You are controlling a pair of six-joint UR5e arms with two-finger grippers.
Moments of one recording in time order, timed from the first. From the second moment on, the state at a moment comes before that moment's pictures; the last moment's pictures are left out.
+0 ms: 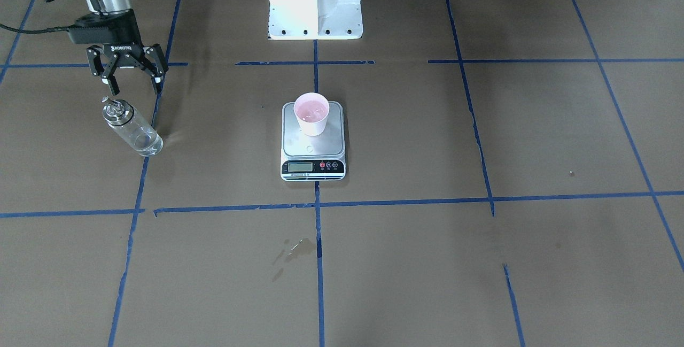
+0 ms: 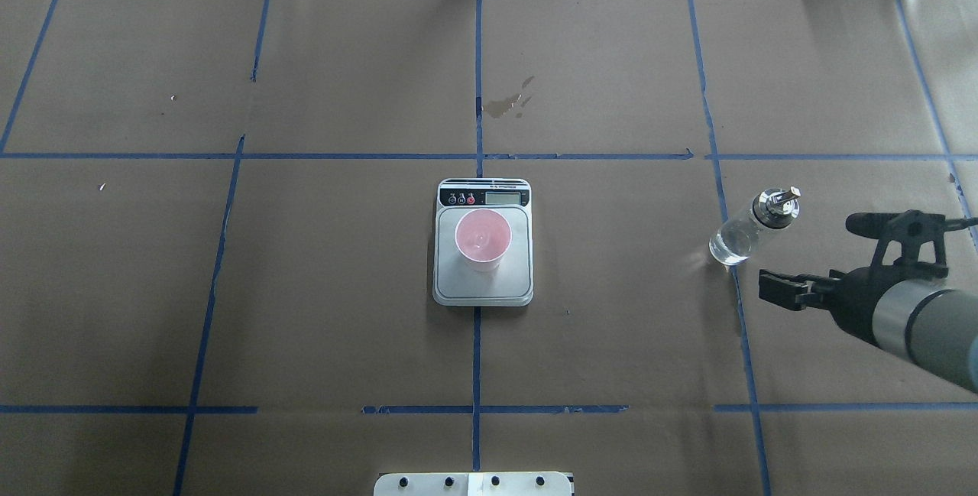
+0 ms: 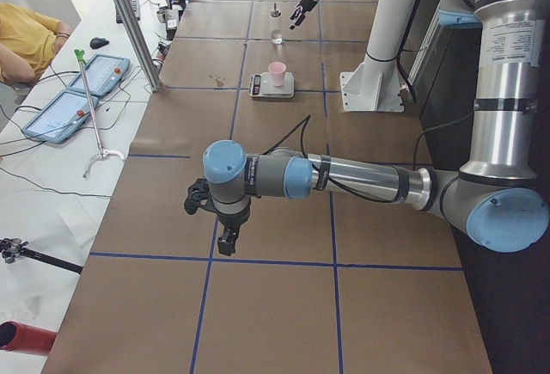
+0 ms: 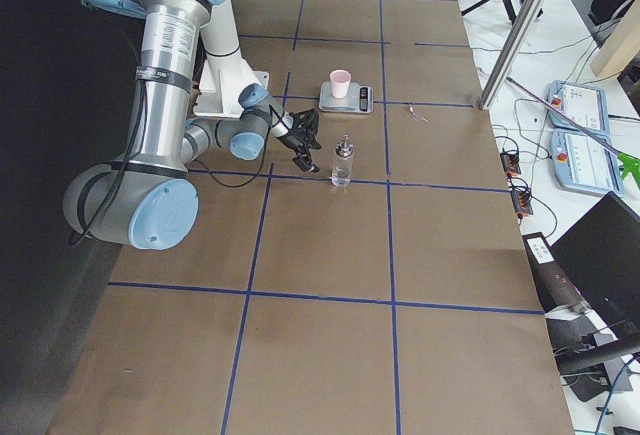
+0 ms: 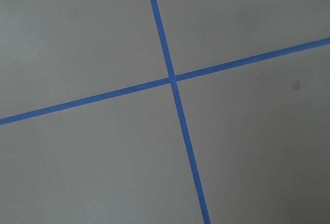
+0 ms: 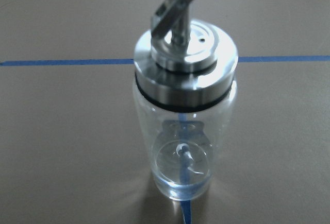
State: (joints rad) left arm -1.58 -1.56 -1.72 -1.48 -2.33 0.22; right arm 0.25 -1.81 2.06 -0.94 1.10 1.39
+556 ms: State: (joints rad) left arm -1.58 -1.56 -1.72 -1.48 -2.33 0.22; right arm 0.24 -1.76 1.90 -0.85 0.97 1.39
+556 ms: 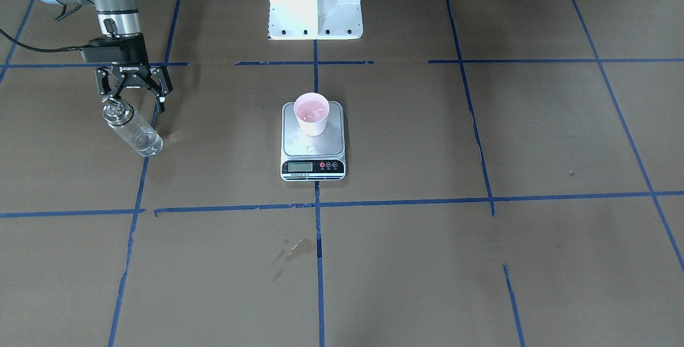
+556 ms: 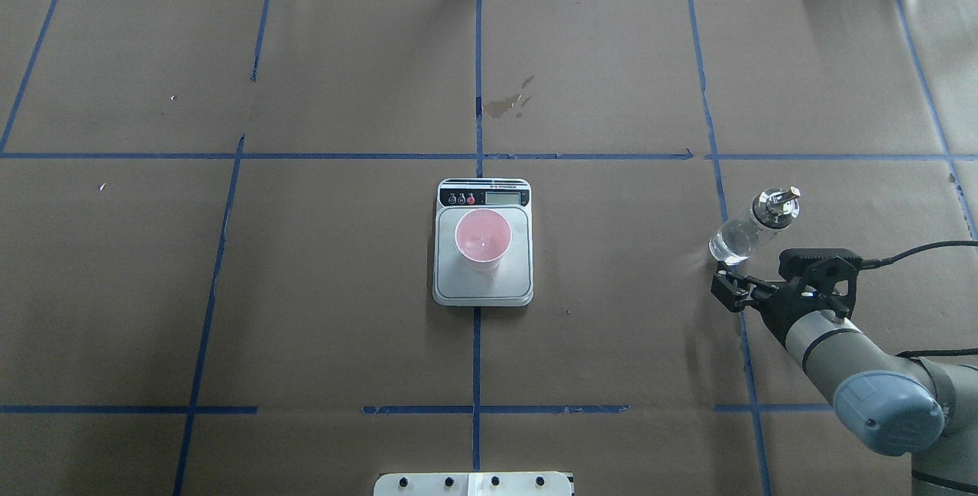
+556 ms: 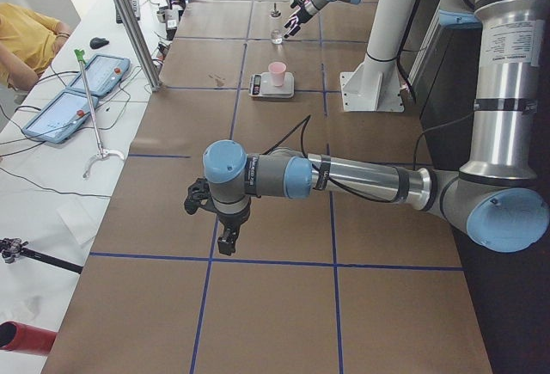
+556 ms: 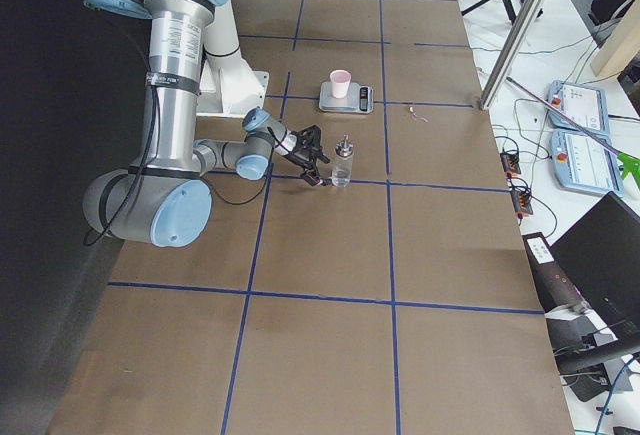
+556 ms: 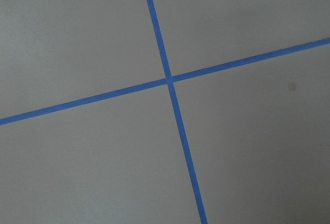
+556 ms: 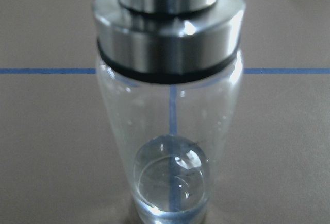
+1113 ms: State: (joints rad) left arm -1.58 -1.56 -1.72 -1.48 -2.33 0.22; right arm 0.24 -1.74 1.89 -0.78 0.91 1.32
